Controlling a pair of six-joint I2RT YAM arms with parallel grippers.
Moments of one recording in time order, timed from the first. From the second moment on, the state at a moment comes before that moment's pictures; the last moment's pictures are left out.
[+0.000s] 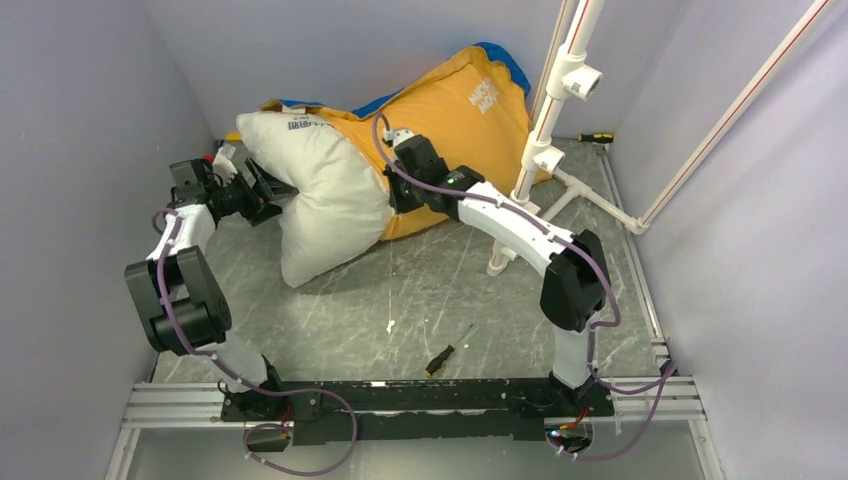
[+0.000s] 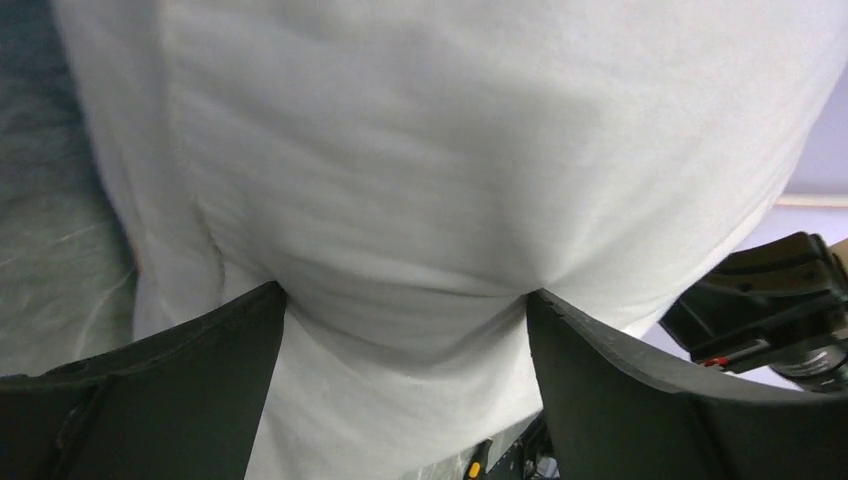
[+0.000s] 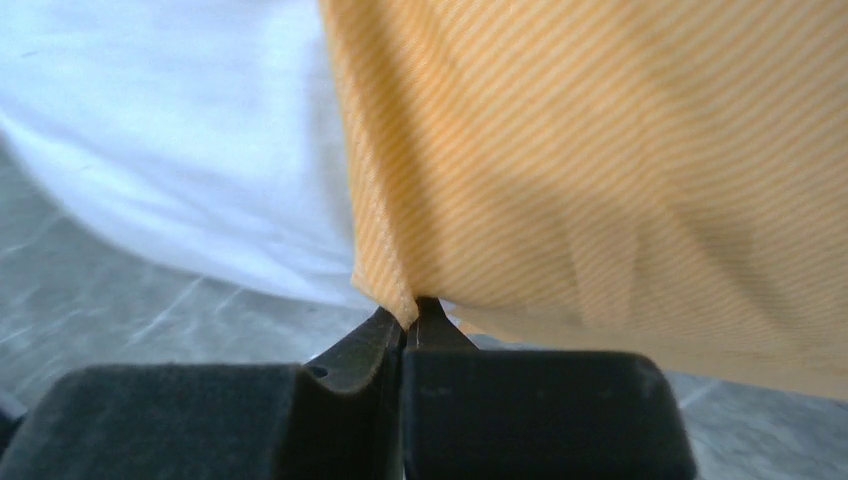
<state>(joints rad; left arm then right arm) 0.35 1.62 1.17 -0.31 0.90 -0.44 0.76 1.92 1.75 -0.52 0.09 0.26</state>
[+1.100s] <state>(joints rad) -0.23 1.77 1.12 0.54 0.47 -0.54 0.57 2.27 2.17 -0.01 -0.90 1.10</state>
